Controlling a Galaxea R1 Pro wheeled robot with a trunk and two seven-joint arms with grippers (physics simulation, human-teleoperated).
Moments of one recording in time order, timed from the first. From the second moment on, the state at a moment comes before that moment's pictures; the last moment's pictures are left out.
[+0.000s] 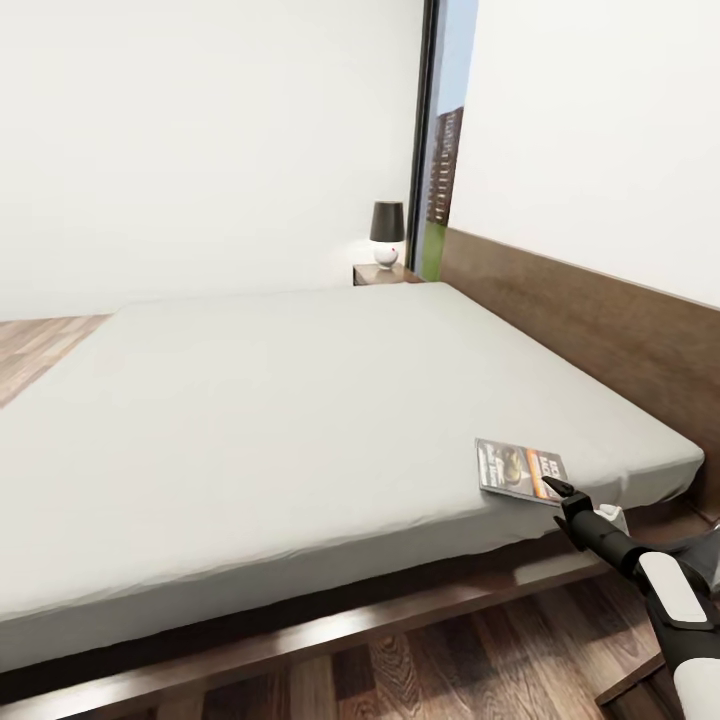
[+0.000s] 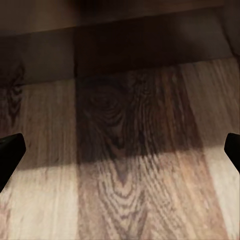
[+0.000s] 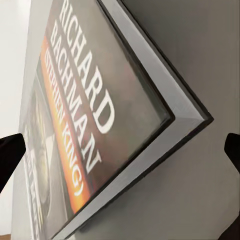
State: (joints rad) left arm -0.11 -0.01 -0.32 -0.24 0.27 -0.69 0.24; right arm -0.56 -0.27 -0.42 -0.79 -1.04 0.58 0.20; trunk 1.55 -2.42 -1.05
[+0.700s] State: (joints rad) left arm -0.11 -0.01 -0.32 -0.24 0.27 -0.69 0.24; right arm -0.56 -0.27 -0.42 -0.79 -1.04 0.58 0.21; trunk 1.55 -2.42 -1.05
